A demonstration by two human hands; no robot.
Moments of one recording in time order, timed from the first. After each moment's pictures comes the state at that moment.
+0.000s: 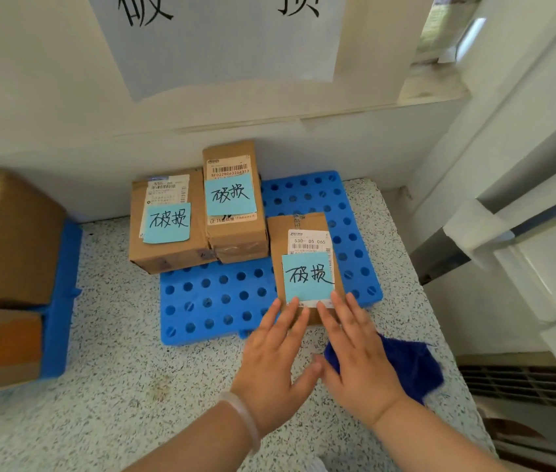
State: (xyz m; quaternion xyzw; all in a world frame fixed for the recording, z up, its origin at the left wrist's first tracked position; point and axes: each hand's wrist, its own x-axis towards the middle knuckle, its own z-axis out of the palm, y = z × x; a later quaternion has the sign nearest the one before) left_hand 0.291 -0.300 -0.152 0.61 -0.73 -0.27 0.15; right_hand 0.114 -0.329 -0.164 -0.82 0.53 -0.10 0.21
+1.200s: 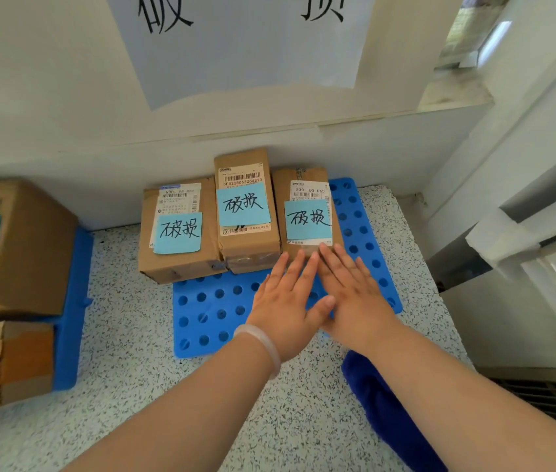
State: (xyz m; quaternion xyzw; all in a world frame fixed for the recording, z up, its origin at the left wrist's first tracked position) left_hand 0.312 -0.394 -0.134 0.64 -0.71 -0.29 0.09; right_hand 0.155 -0.429 -0.156 -0.85 0.50 -0.03 0.16
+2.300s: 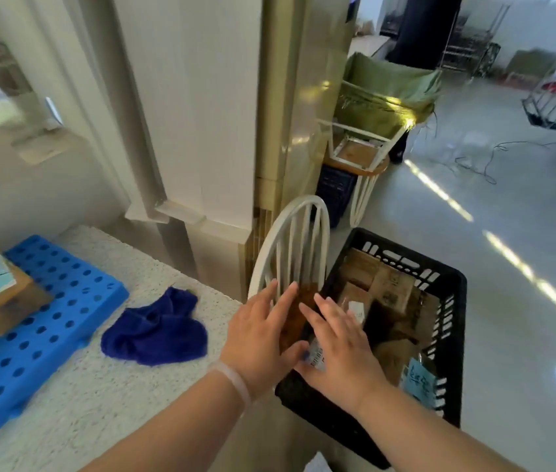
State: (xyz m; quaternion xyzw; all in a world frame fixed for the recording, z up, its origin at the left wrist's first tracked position) left_hand 0.050 -0.124 -0.055 0.25 -0.94 -0.22 0.09; right_hand -0.069 0.002 -0.078 -0.51 0.84 -0.12 0.10
